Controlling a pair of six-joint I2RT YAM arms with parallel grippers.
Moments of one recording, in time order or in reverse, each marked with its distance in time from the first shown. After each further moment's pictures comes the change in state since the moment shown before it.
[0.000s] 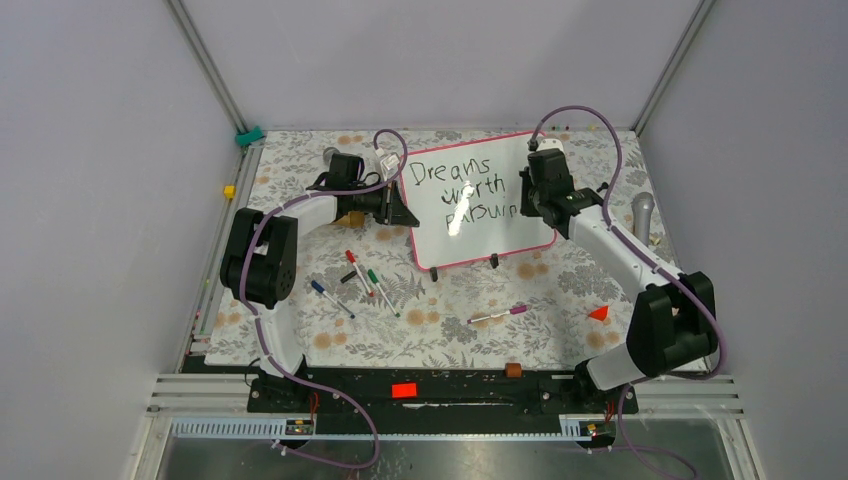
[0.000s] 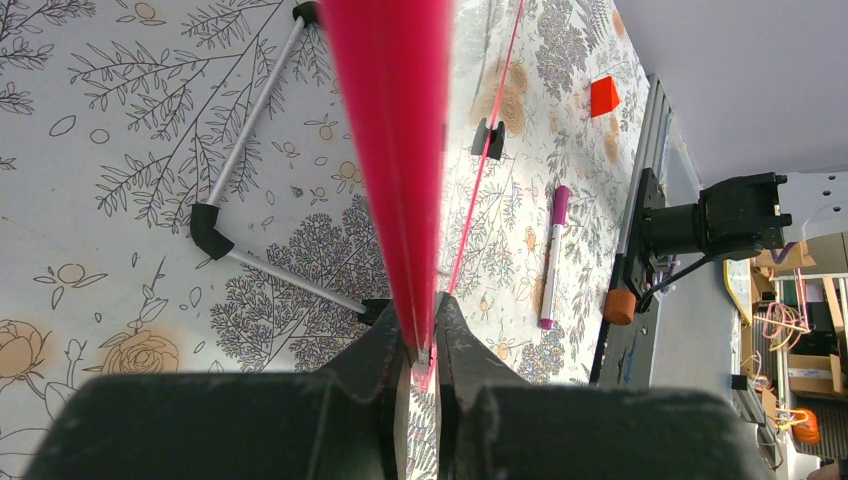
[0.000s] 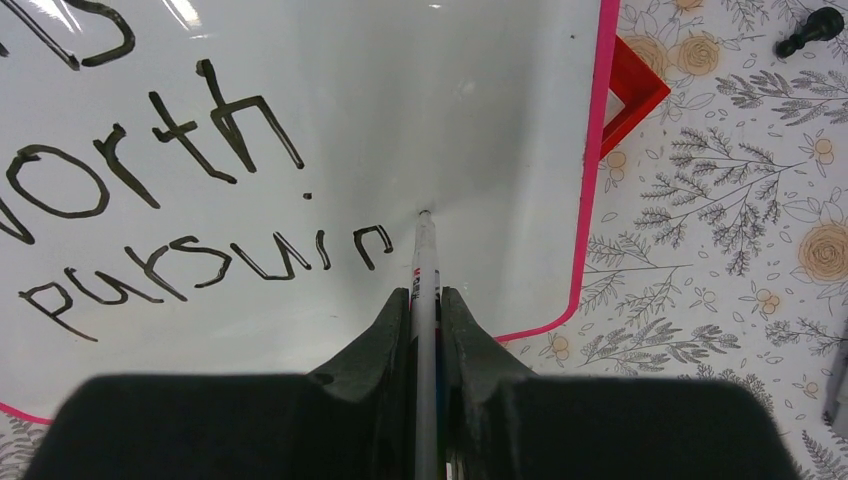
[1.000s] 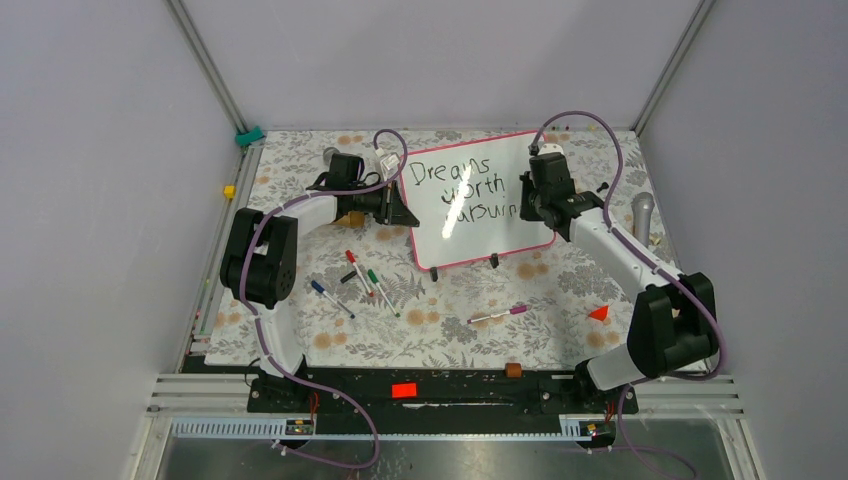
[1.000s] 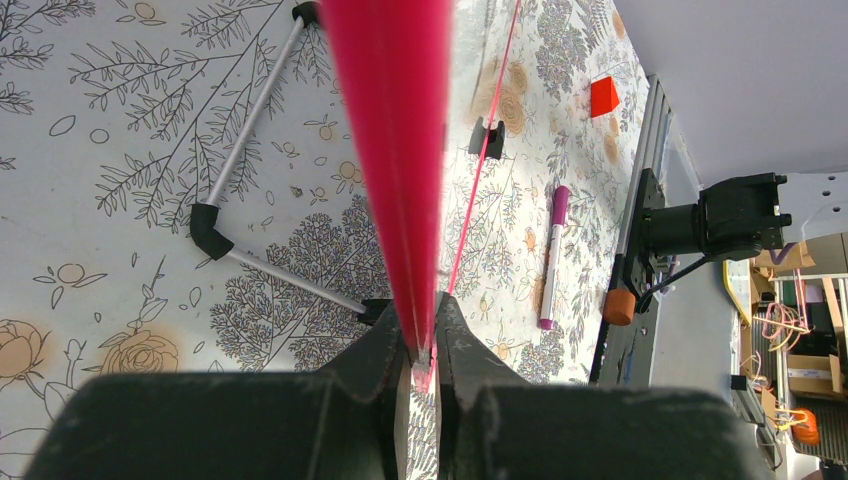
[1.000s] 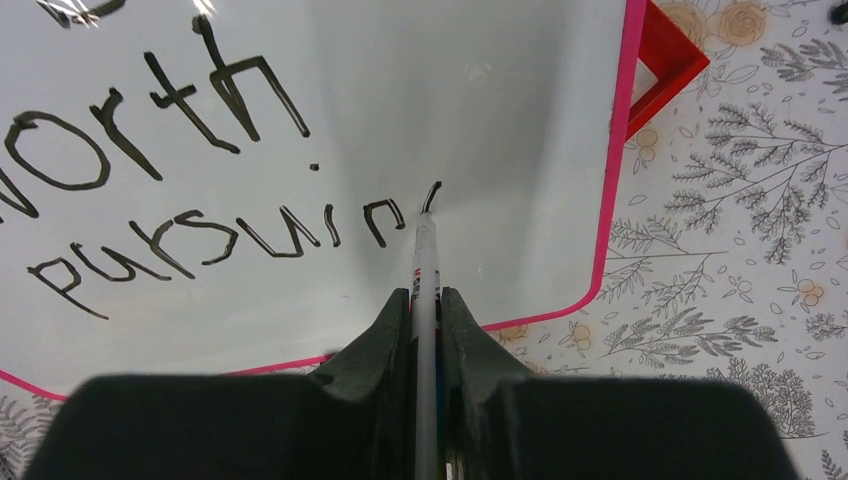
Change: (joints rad) left arm 0.000 0.000 0.000 0.000 0.000 -0.001; right arm -0.010 0.006 -0.018 0.005 -0.048 0.027
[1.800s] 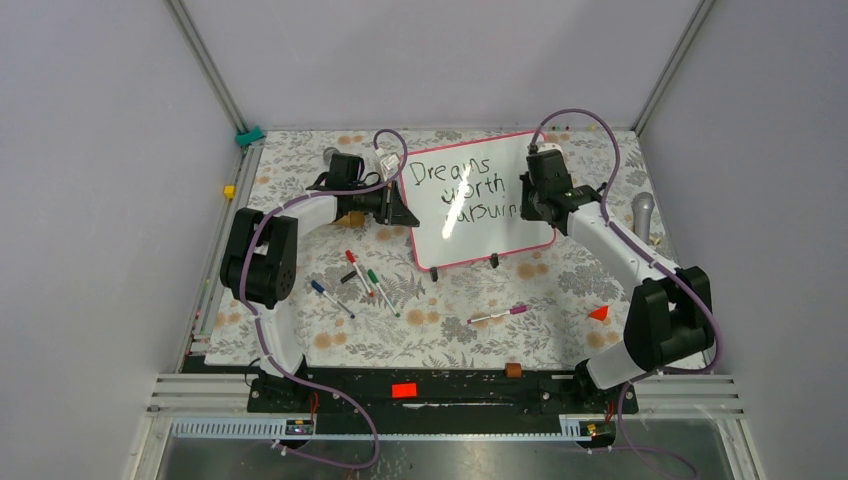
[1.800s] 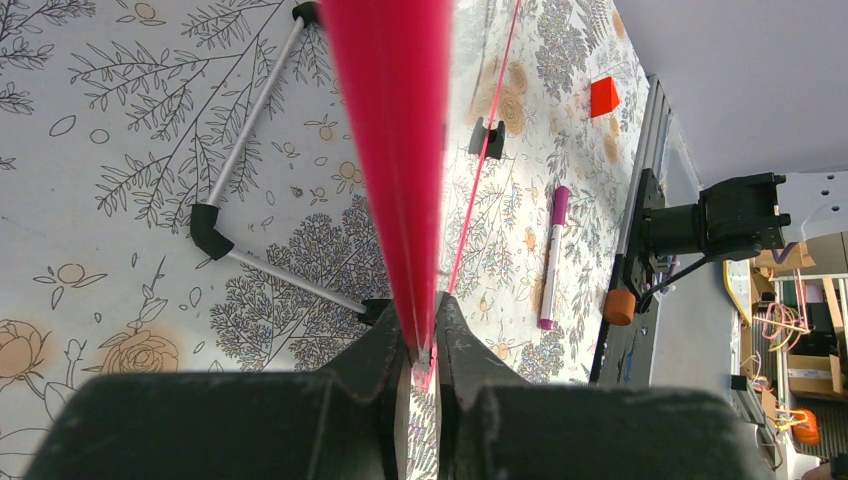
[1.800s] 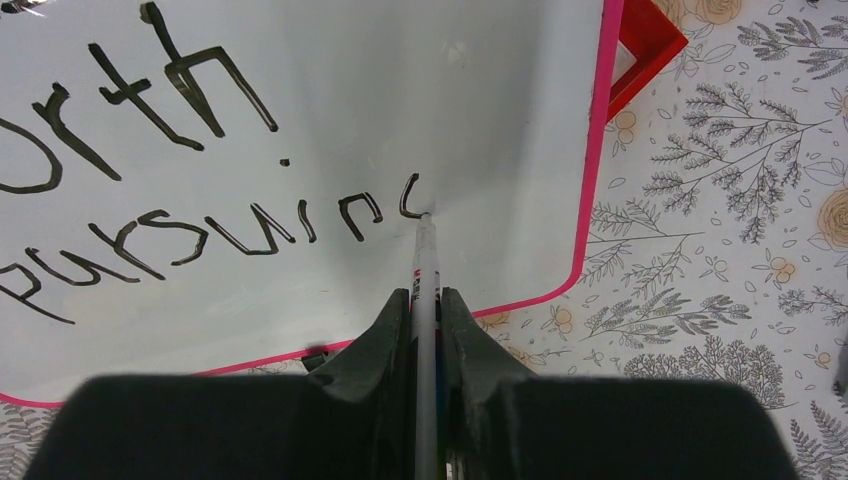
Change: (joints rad) left arm 0.000 0.000 0.000 0.000 0.000 0.000; right arm -0.001 0.024 0.029 -0.067 0.032 -0.002
